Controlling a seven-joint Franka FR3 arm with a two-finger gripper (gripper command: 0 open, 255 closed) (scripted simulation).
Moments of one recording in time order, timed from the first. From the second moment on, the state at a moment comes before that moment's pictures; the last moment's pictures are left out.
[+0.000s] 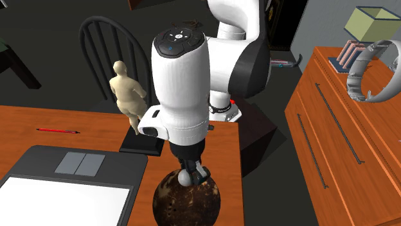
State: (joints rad) arm 0.12 -0.15 0.57 -1.96 0.12 1.92 0.65
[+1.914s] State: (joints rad) arm 0.12 -0.02 0.60 -2.02 0.05 2.10 0.71
